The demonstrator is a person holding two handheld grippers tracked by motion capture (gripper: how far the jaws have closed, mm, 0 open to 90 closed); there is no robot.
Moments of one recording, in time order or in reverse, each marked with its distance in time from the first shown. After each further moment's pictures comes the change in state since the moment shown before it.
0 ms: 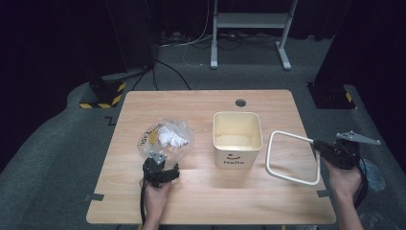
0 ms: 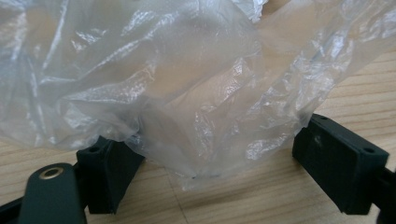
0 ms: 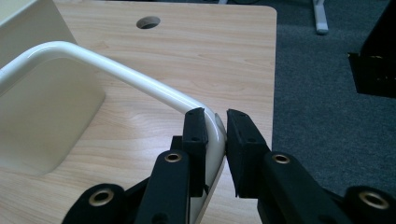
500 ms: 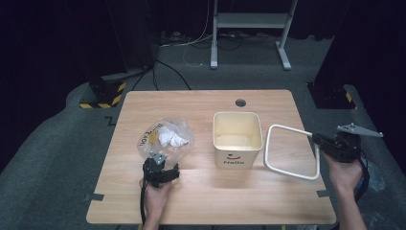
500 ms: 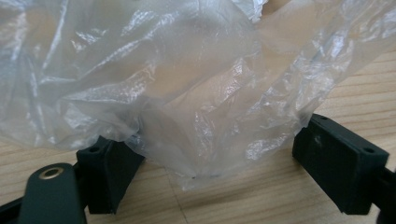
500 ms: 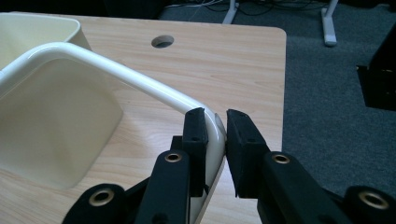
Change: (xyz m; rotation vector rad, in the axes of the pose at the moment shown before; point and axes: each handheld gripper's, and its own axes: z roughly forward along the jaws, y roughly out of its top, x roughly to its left) left arm 0.000 0.000 0.000 0.000 0.000 0.000; right arm 0.009 0.026 -0.007 -0.027 0.035 -0.018
